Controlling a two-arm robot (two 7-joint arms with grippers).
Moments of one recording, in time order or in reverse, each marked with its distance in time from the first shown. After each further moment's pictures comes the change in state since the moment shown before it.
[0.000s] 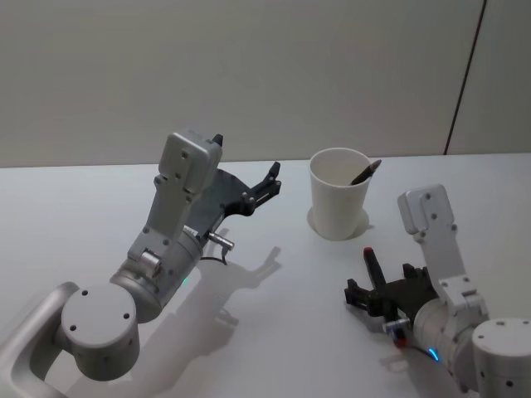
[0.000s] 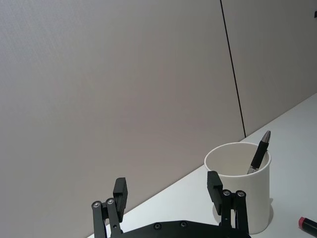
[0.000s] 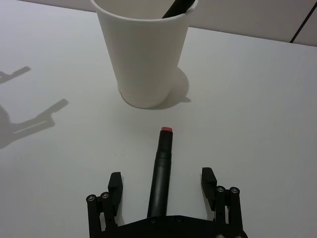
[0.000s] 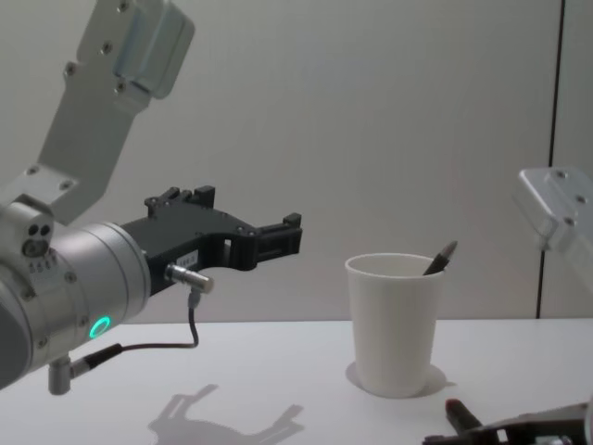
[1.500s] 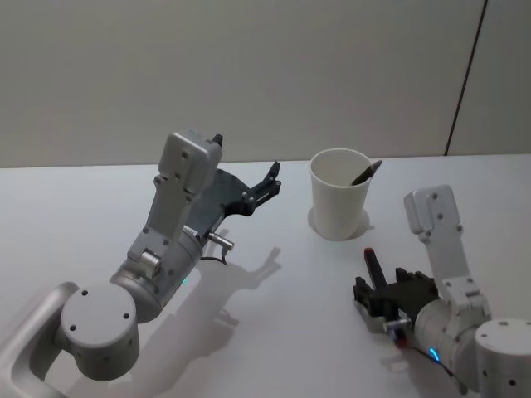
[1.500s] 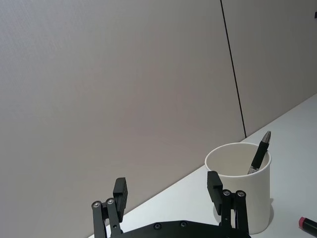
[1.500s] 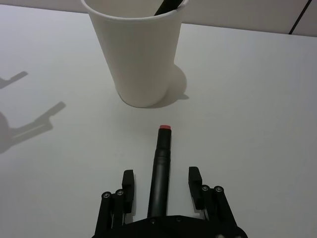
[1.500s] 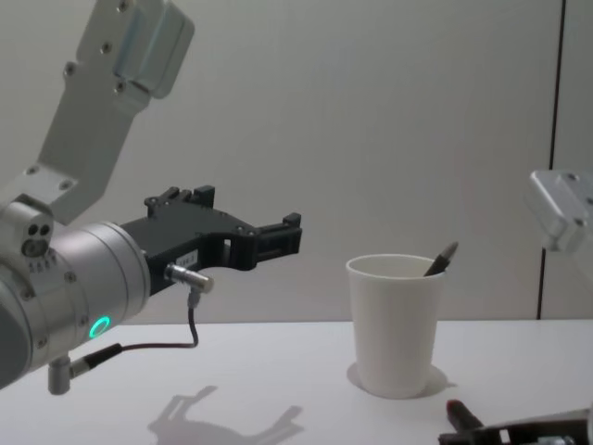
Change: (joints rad) left arm 0.000 0.000 0.000 0.000 0.000 0.000 0.000; right arm -0.008 -0.018 0.019 0.000 0.033 0.005 -0.020
